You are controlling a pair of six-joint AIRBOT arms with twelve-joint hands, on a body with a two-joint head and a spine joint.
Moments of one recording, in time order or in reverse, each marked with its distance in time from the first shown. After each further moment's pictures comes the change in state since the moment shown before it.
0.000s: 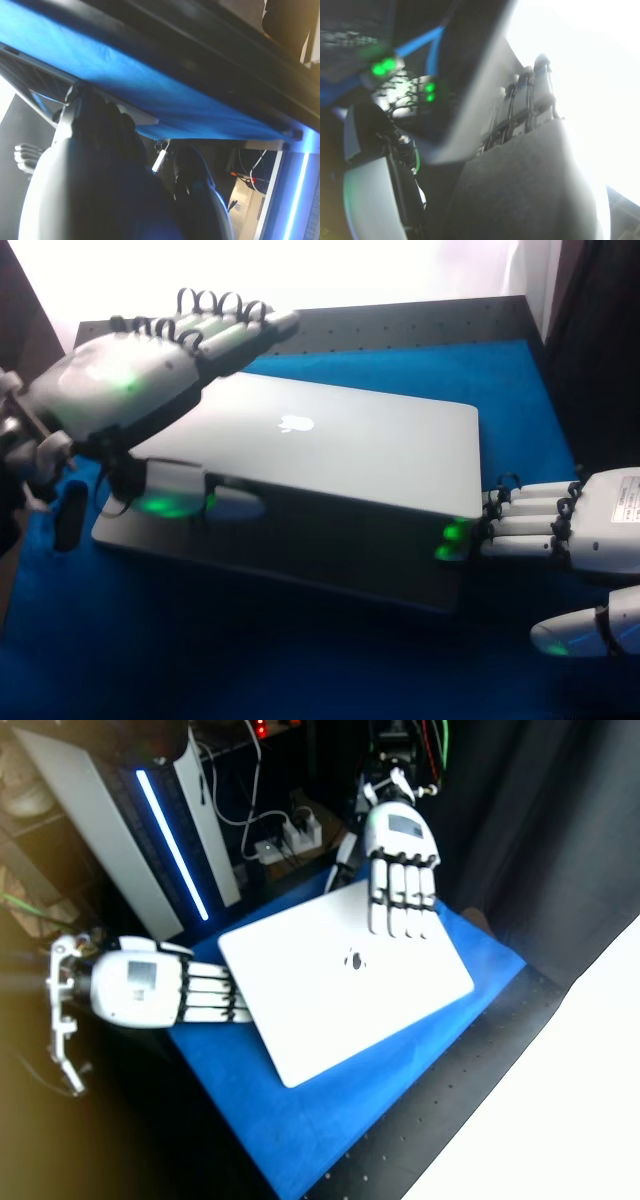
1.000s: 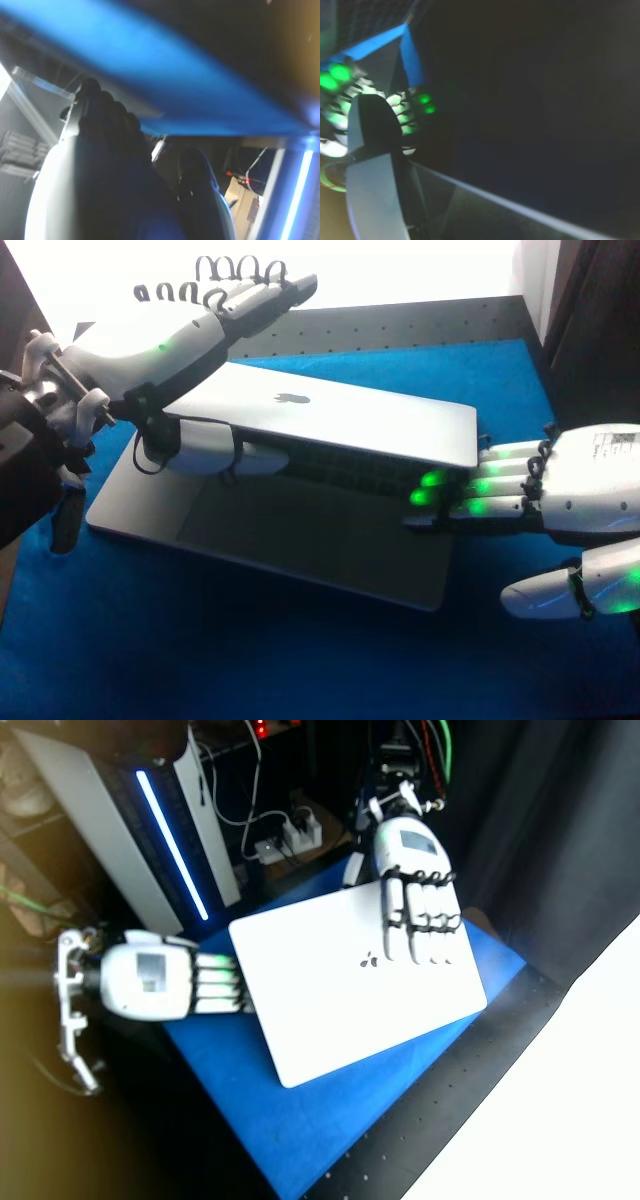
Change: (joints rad) left arm -0.058 -0.060 0.051 -0.063 0.047 0.011; right arm 0.130 -0.014 0.011 -0.033 0.001 0.011
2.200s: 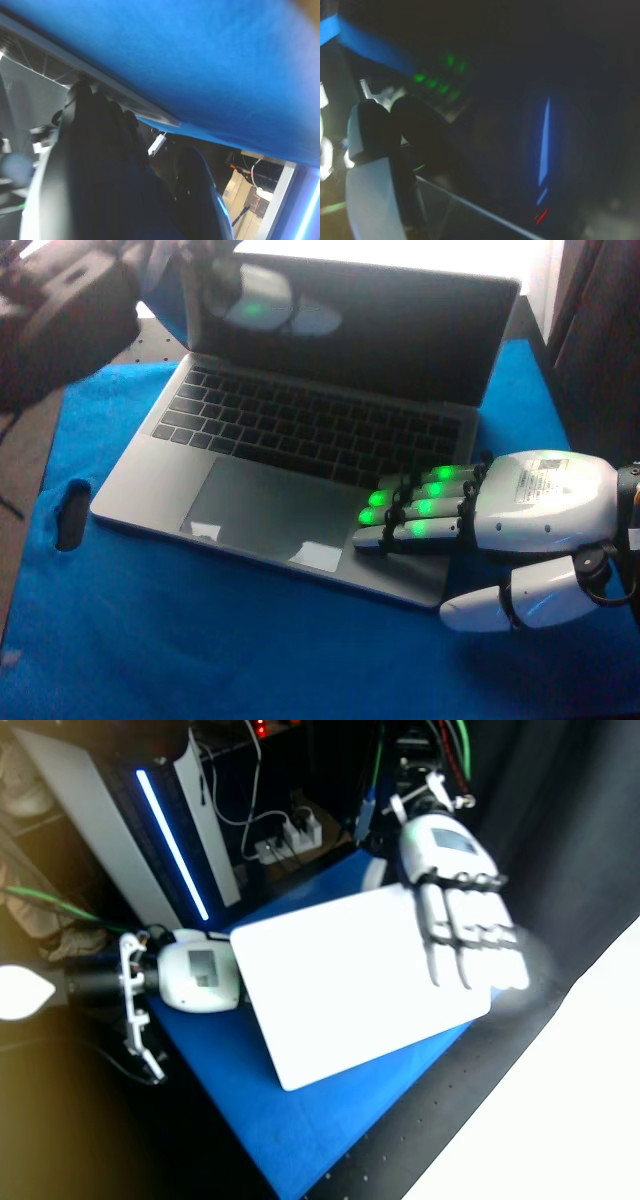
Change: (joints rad) left arm -0.309 -0.225 0.308 -0.003 0.254 0.129; right arm -0.027 -0.175 0.119 0.008 0.020 -0.011
